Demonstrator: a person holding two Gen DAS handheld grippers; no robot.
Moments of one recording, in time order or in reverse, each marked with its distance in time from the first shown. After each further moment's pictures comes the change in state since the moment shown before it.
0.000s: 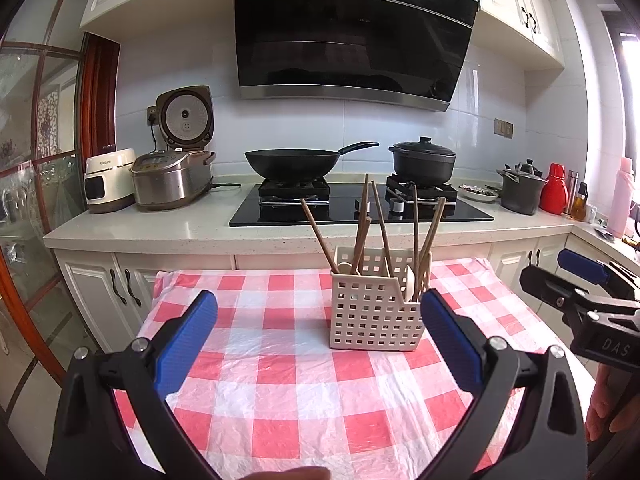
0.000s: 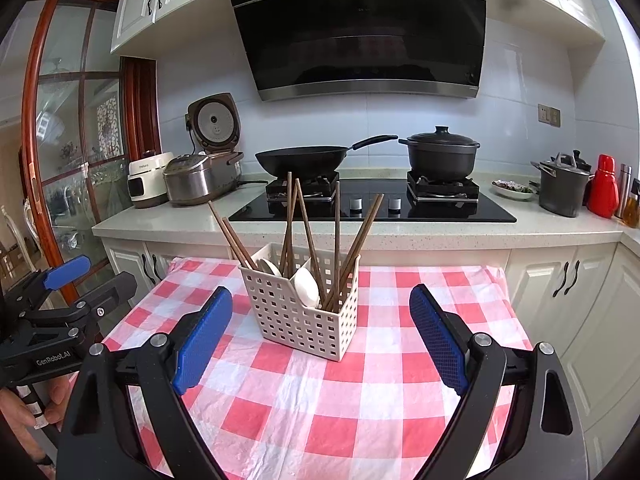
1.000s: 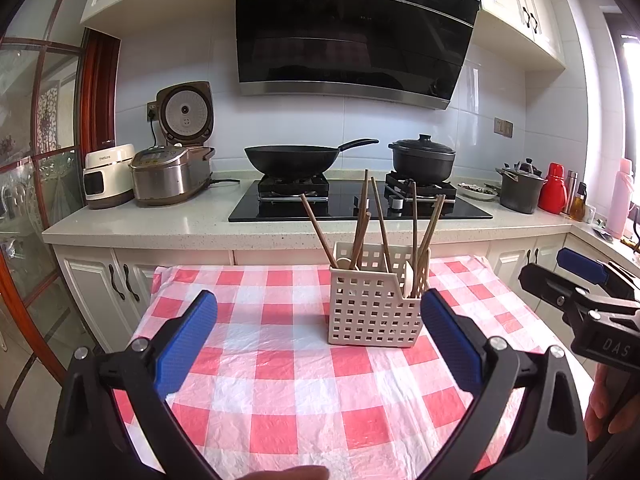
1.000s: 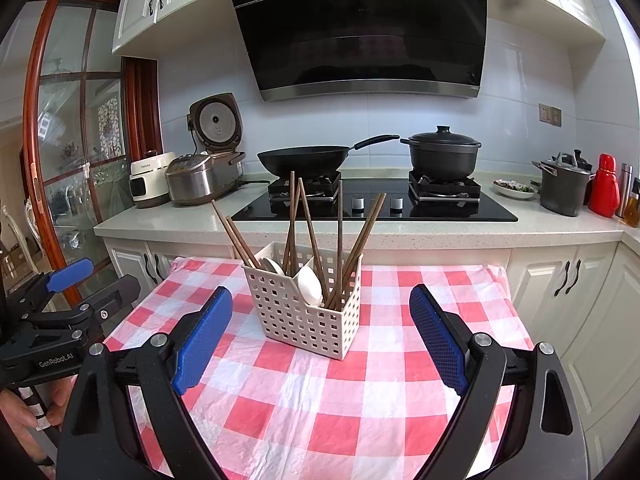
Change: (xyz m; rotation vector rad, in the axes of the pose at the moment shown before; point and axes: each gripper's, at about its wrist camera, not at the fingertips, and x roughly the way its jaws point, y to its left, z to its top) left arm 0.000 -0.002 -0.004 -0.003 0.009 -0.003; right arm -0.001 0.002 -0.001 -0.002 0.002 0.004
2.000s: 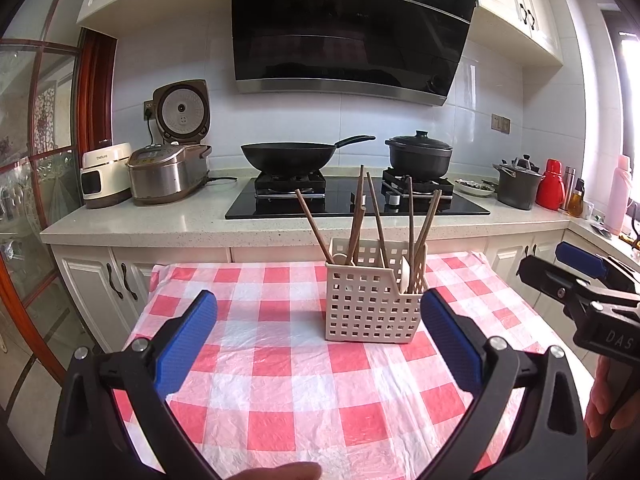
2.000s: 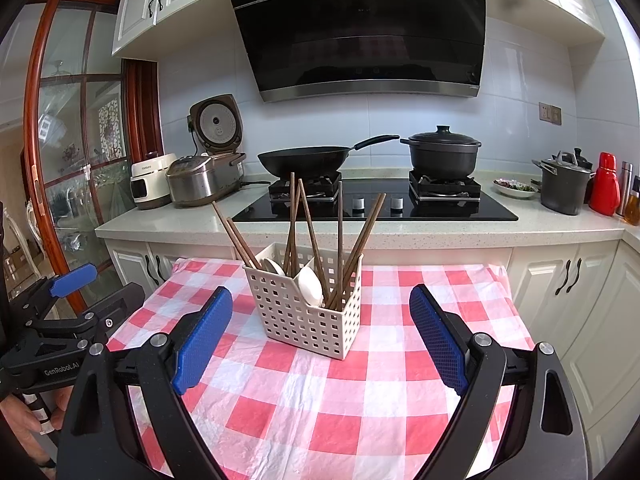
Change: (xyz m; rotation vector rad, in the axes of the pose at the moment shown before) left arm 0.000 -0.003 -0.004 0.003 0.006 -0.008; right arm -0.003 0.001 -0.001 0.005 -0.003 0.005
